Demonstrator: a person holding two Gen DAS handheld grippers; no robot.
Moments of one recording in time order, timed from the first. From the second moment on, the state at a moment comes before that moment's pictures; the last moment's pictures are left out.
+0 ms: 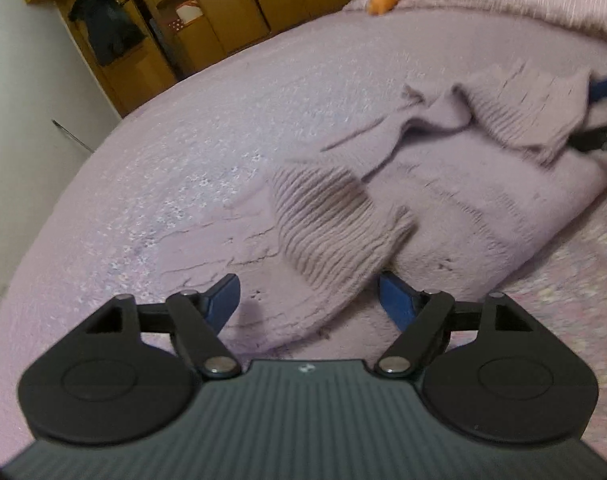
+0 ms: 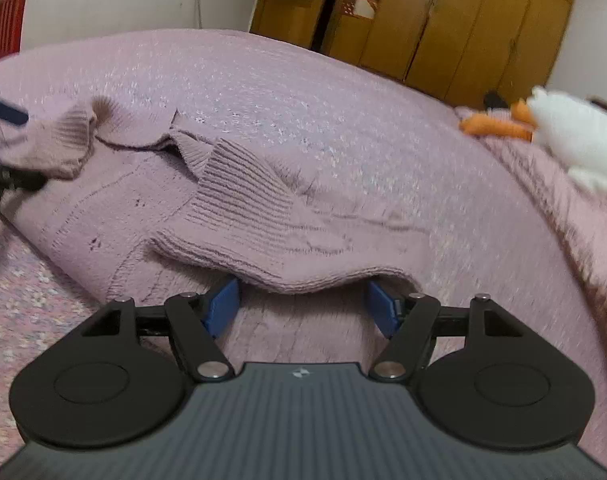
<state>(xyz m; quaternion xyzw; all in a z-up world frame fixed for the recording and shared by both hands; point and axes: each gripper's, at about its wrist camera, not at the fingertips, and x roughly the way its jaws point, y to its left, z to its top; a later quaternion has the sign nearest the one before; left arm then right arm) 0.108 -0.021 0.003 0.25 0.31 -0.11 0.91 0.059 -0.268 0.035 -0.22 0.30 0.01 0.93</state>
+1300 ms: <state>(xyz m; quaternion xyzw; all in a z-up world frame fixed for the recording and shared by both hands) 0.175 0.071 0.038 0.14 0.35 0.03 0.92 0.067 -0.401 0.050 0.18 0.34 -0.07 0.92</state>
